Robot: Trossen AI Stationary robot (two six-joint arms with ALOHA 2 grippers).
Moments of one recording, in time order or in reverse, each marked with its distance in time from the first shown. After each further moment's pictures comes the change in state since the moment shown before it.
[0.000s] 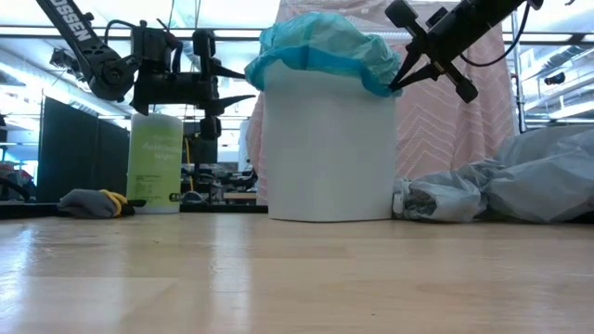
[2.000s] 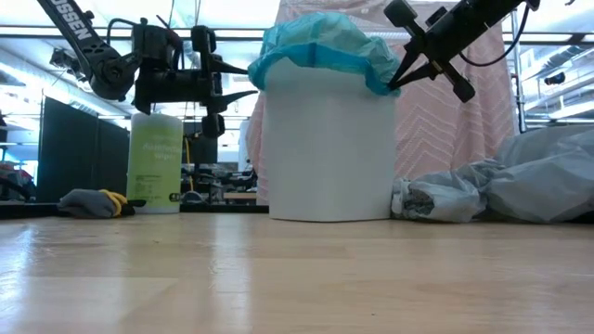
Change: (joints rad) left arm -0.035 0.000 0.000 0.007 0.026 0.034; right arm -0.013 0.000 0.000 0.023 0.006 -0.010
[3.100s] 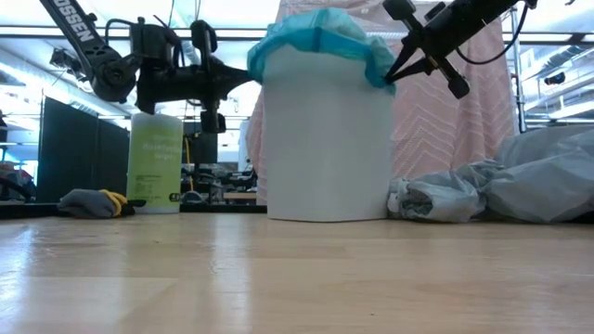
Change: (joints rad) left arm -0.010 0.019 0.000 0.083 0.069 -0.236; right arm 0.013 0.000 0.005 0.053 0.007 -0.028
